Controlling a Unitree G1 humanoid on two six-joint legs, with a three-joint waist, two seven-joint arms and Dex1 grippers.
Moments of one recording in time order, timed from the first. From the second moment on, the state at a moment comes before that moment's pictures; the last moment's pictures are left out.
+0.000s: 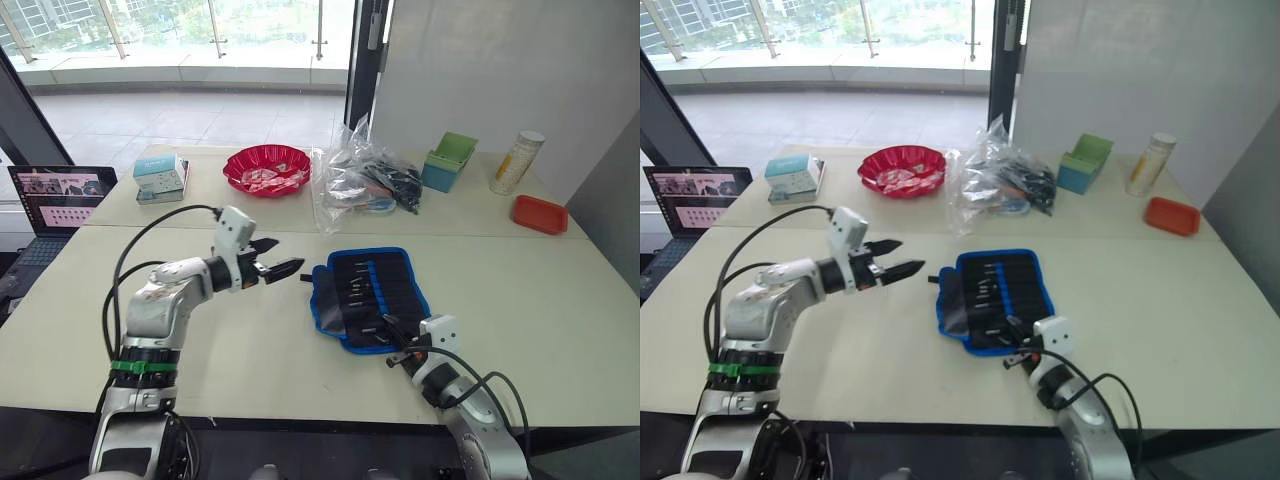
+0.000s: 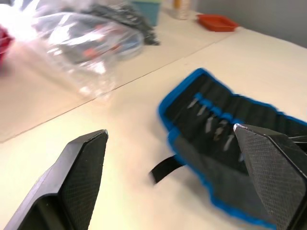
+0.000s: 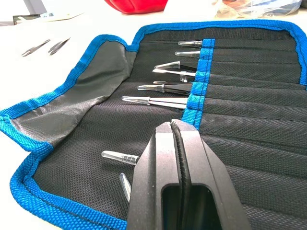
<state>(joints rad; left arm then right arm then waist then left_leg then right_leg) -0.53 0.45 0.21 0.05 -0.30 0.61 -0.80 0.04 -0.18 0.03 -0.12 0.24 0.06 0.44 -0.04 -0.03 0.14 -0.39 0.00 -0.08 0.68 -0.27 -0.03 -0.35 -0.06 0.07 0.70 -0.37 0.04</state>
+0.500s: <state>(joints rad) 0.20 0.20 0.50 -0.27 -0.32 0.26 -0.43 0.01 -0.19 0.00 -0.06 0.24 0.05 0.46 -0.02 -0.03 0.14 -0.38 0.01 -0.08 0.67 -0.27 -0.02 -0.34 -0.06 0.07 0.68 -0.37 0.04</state>
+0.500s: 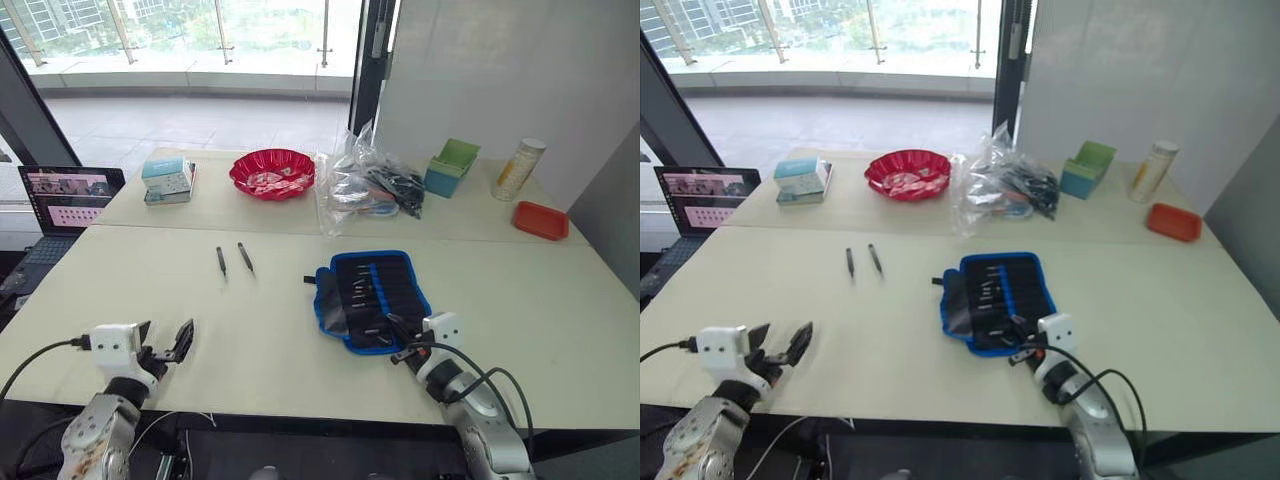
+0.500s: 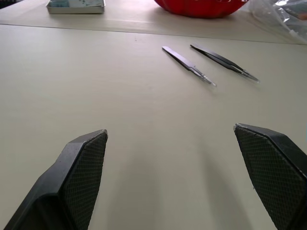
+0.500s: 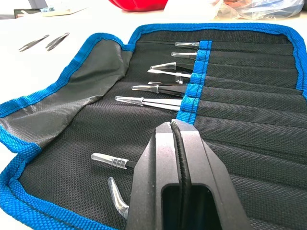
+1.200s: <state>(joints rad) 0.03 0.16 0.33 -0.29 -0.27 0.32 -0.19 0.00 -0.18 0.00 -0.05 0.25 0.06 0.45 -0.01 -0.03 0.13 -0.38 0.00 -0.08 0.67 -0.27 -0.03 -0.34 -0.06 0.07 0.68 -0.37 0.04</state>
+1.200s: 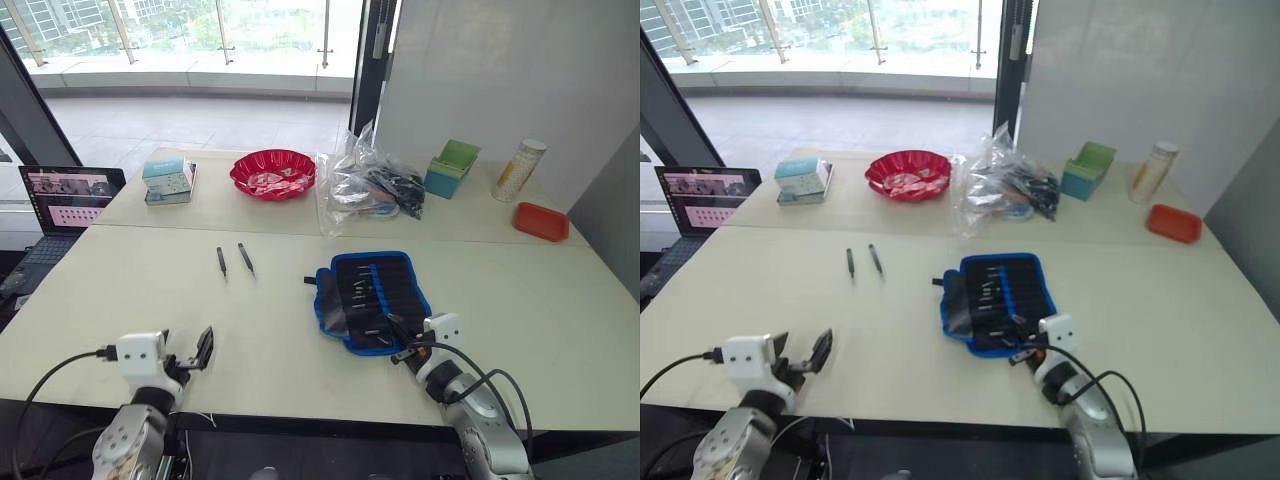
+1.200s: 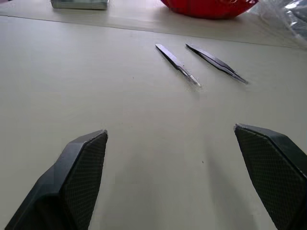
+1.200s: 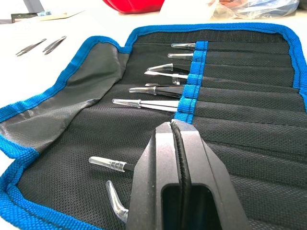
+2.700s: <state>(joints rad) -0.53 0.20 0.23 0.24 -0.09 0.58 0.13 0.02 -0.18 0.00 -0.10 0.25 0.10 0.44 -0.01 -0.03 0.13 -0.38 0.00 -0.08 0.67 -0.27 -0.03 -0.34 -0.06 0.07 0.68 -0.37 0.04</state>
